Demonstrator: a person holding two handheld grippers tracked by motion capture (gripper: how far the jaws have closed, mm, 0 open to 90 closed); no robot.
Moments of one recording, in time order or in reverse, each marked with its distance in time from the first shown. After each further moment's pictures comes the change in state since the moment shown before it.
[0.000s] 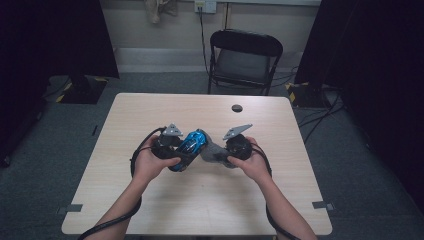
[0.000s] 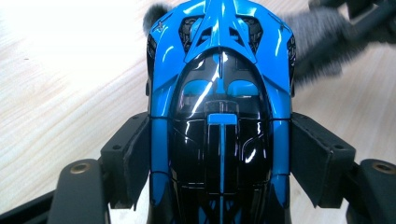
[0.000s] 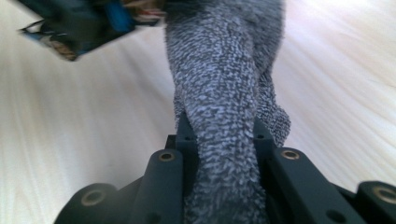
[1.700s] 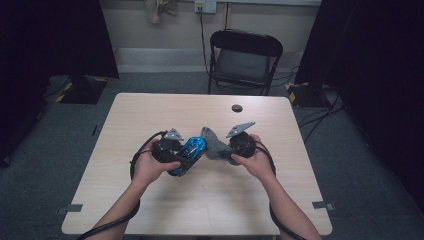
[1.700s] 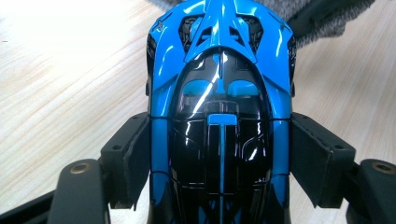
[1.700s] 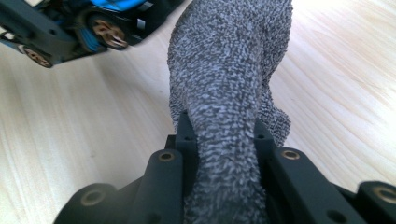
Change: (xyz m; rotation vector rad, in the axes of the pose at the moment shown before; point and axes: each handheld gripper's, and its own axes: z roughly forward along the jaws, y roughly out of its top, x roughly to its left) left arm -0.004 -0.010 0.003 0.044 -0.021 0.008; right arm -0.007 0.001 -0.012 0.025 -0.065 -0.007
